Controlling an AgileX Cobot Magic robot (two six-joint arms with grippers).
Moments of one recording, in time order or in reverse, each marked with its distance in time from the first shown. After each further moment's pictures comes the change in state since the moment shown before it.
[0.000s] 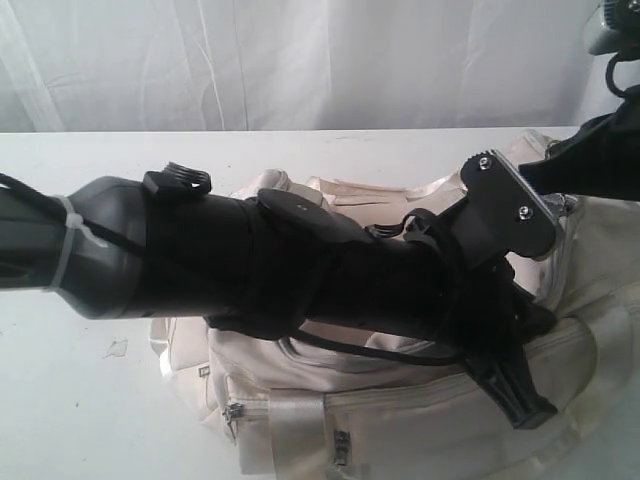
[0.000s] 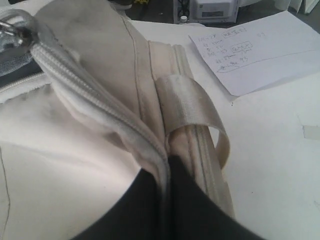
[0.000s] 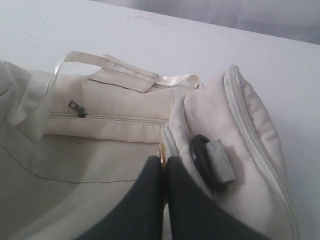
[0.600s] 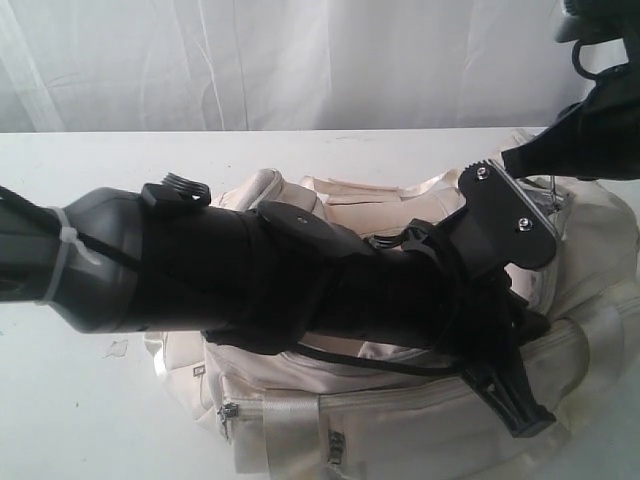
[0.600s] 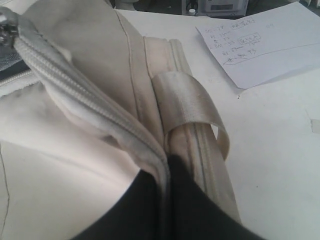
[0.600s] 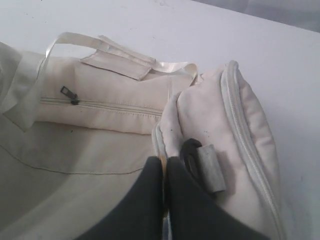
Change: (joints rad) left arm -0.032 -0.006 0.023 -0.010 -0.052 0.002; right arm 0.000 0.107 -0.122 -0.021 0.099 -0.018
